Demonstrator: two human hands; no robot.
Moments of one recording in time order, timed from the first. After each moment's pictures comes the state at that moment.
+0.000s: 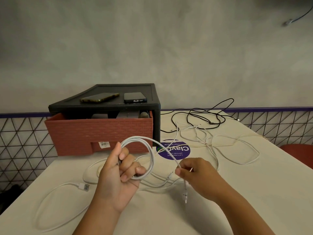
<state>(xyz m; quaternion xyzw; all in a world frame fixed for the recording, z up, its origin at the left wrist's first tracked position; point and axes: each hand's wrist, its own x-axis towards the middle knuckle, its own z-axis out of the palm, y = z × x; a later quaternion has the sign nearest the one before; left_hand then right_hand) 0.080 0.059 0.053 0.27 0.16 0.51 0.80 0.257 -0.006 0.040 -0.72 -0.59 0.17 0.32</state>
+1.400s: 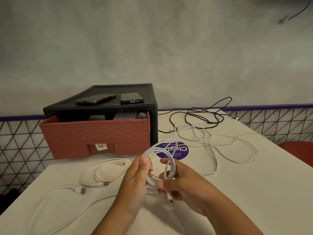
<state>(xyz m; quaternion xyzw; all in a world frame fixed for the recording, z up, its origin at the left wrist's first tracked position) 0.104 0.060 0.010 0.63 0.31 0.50 0.51 0.226 -0.006 0.042 -0.54 -0.42 0.52 0.50</state>
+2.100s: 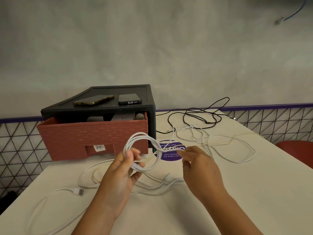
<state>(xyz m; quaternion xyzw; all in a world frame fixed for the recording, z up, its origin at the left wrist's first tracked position) 0.088 0.069 0.029 0.49 0.22 0.50 0.68 0.248 -0.008 0.046 -0.76 -0.55 -0.05 0.34</state>
